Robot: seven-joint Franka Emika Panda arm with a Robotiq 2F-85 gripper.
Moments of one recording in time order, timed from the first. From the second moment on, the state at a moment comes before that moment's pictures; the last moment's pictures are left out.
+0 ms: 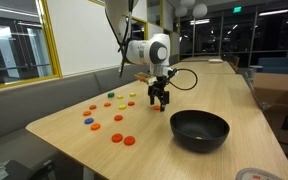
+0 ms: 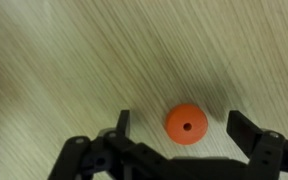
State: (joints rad) arm 0.02 0.68 -0.08 -1.76 0.15 2.40 0.45
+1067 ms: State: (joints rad) arm 0.01 0.67 -0.08 -1.76 0.15 2.35 0.42
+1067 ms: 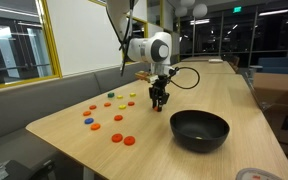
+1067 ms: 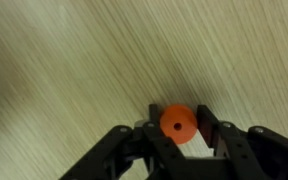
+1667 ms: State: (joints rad) arm 0.01 0.49 -0.15 -1.92 0.15 2.35 0.52
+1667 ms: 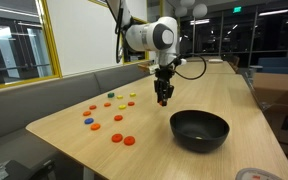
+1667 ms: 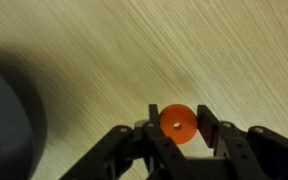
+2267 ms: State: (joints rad) arm 0.01 0.30 -0.21 -2.17 0.12 2.35 0.68
